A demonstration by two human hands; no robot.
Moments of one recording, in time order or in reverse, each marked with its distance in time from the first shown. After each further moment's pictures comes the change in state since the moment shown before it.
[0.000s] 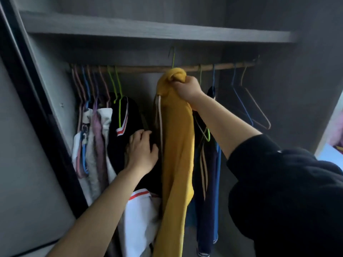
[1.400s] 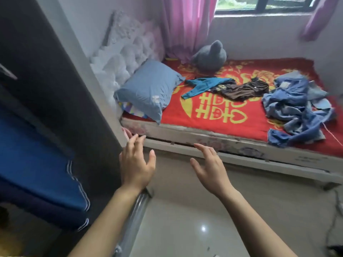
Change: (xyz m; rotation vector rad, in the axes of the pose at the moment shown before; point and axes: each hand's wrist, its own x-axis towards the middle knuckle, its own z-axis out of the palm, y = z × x) left_hand -0.269 0.393 0.245 -0.456 -0.448 0.535; right_hand -0.512 0.287 -0.422 -0.649 0.538 0.536
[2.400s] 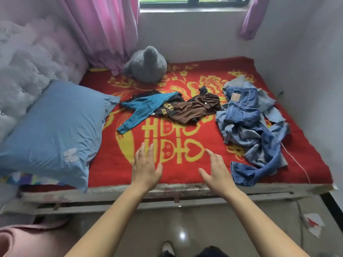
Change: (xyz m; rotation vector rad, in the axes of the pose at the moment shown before) left_hand 0.380 0.216 0.446 -0.004 -0.699 0.103; right_hand 0.398 0.323 -0.179 -0.166 0.016 0.496
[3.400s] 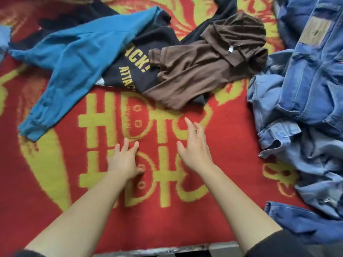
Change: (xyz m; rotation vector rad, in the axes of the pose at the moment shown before) left_hand 0.462 -0.097 0.327 0.465 -0.747 -0.216; right_hand 0.496 0.203 0.214 -0.024 -0.215 0.270
